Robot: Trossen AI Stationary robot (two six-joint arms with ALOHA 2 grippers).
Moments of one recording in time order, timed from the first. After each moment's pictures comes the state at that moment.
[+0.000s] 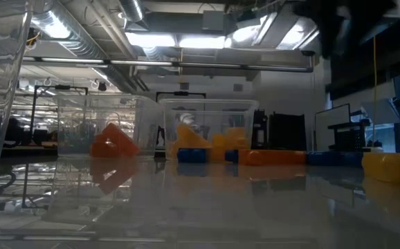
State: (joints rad) left arm -0.84 1.35 1.26 -0.94 -0.19 -0.69; right arm 0.35 1.54 1.44 -1.46 0.29 0.01
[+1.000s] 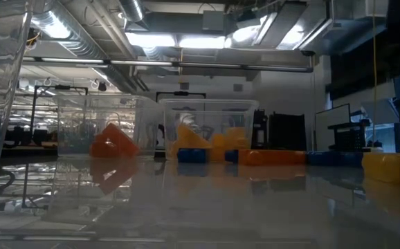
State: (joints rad) left arm -0.91 1.35 1.17 -0.97 -0.19 -1.11; right arm 0.80 1.46 0.89 -0.86 0.43 0.78
